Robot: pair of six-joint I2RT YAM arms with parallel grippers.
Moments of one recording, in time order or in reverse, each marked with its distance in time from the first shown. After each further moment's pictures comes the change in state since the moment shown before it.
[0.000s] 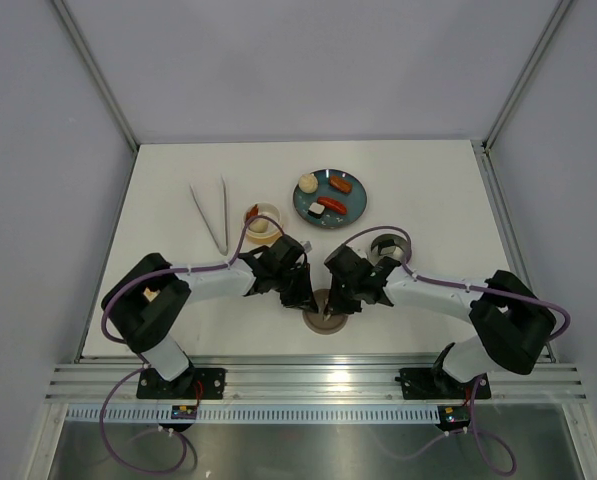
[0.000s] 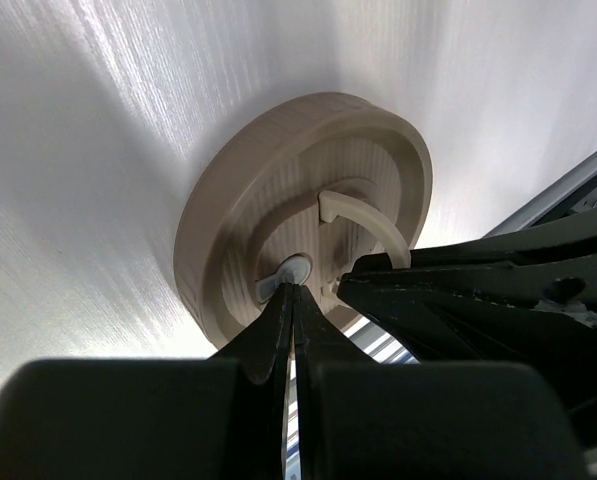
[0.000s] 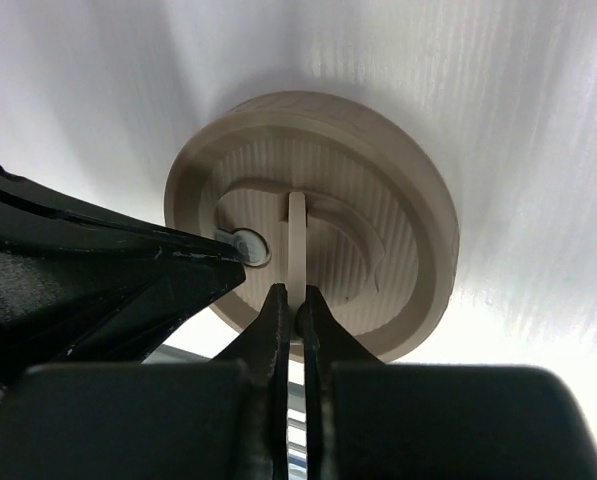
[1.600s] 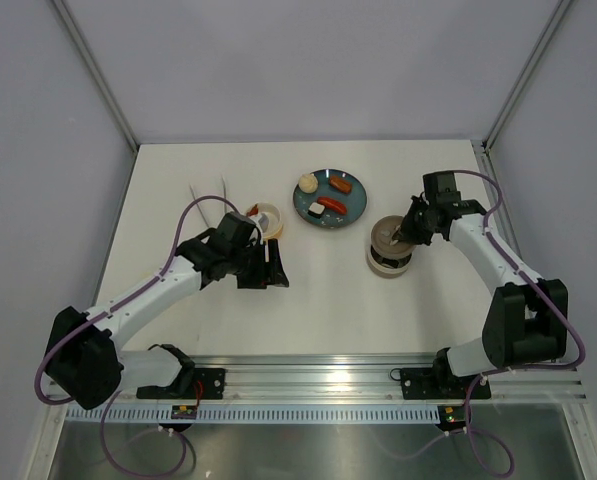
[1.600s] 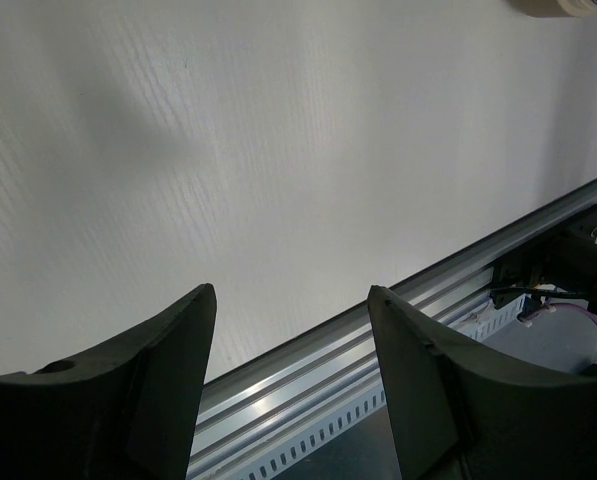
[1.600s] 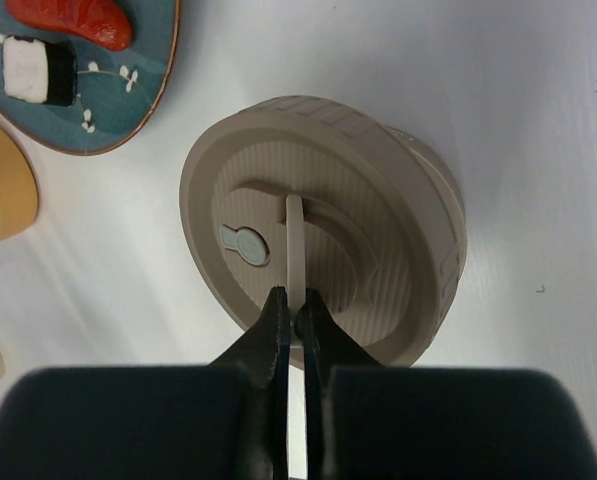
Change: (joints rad) left arm 0.214 -0.401 0.052 -0.410 -0.090 0.201; right arm -0.731 -0.032 0.315 -0.241 -0.091 -0.404
